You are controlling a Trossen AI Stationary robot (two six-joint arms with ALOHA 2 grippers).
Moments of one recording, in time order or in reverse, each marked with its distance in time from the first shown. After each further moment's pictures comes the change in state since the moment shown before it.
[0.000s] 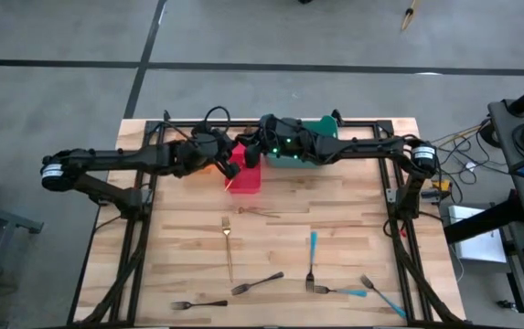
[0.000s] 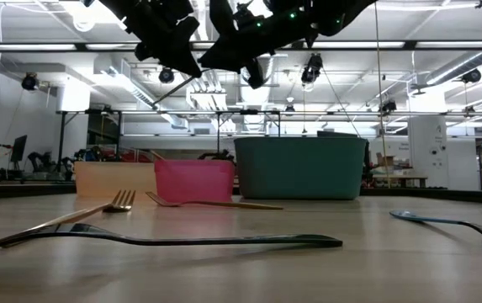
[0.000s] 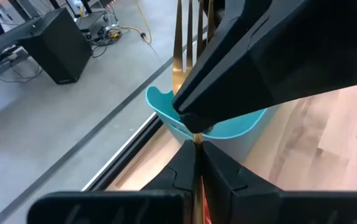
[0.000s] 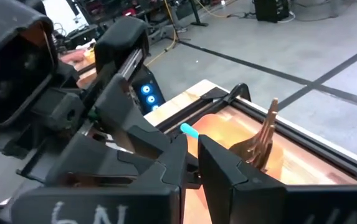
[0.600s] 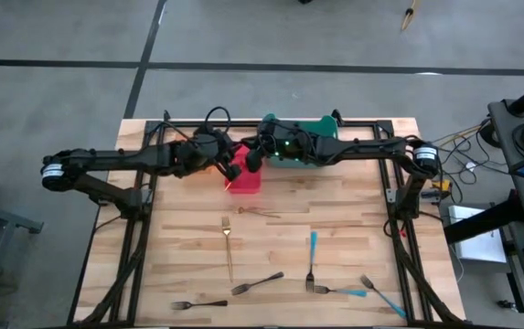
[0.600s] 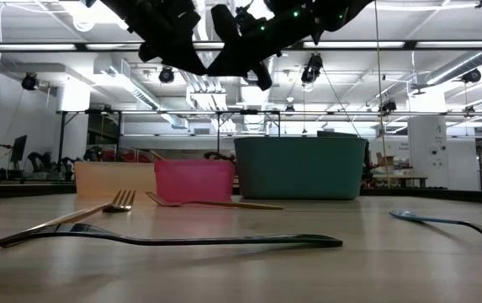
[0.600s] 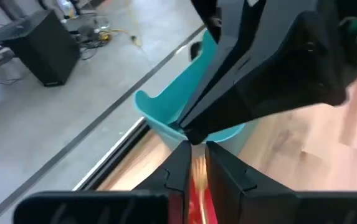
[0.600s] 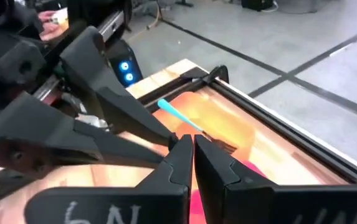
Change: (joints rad) left arm -0.001 0.005 0.000 0.021 0.051 -0.013; right arm 0.018 -0.023 -0.003 -0.131 0.048 -0.085
